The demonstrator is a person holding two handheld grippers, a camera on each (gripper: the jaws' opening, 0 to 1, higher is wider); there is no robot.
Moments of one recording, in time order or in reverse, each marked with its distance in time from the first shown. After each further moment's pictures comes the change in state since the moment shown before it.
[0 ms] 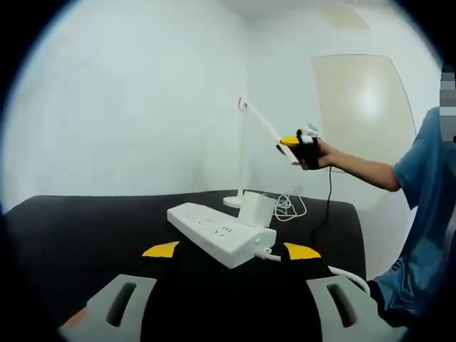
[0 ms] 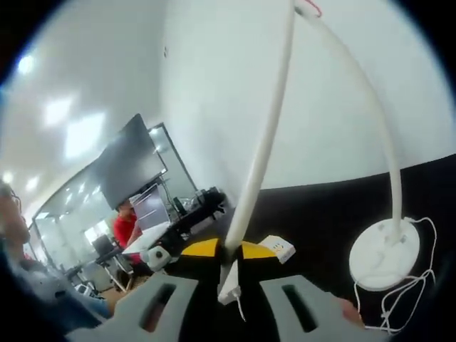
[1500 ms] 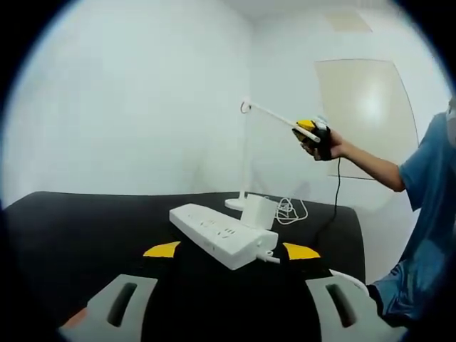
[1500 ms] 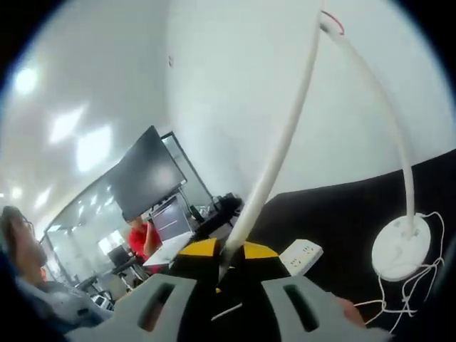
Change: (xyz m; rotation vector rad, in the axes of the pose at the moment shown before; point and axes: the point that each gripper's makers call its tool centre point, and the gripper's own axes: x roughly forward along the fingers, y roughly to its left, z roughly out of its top) left arm -0.004 0.003 0.000 -0.023 -0.013 0.009; right arm -0.007 0.058 0.021 0.060 -0.025 0.071
